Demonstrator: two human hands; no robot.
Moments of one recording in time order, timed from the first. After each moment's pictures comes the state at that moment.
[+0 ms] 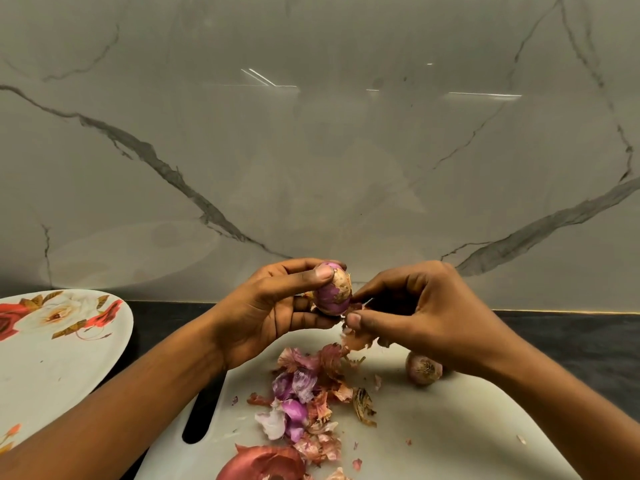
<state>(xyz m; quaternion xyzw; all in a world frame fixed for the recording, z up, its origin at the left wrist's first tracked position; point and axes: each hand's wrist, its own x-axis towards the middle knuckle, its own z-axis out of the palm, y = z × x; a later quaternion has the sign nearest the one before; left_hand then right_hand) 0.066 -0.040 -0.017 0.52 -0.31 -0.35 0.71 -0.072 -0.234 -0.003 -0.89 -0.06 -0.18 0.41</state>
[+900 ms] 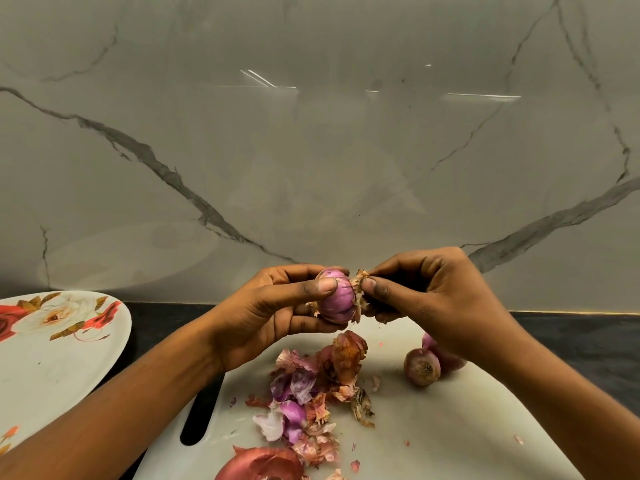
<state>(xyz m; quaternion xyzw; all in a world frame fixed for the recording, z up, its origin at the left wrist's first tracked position) 0.066 -0.040 -0.018 0.53 -0.33 -0.36 0.69 -0.068 -0.240 0.001 -0.84 -0.03 -0.23 0.48</state>
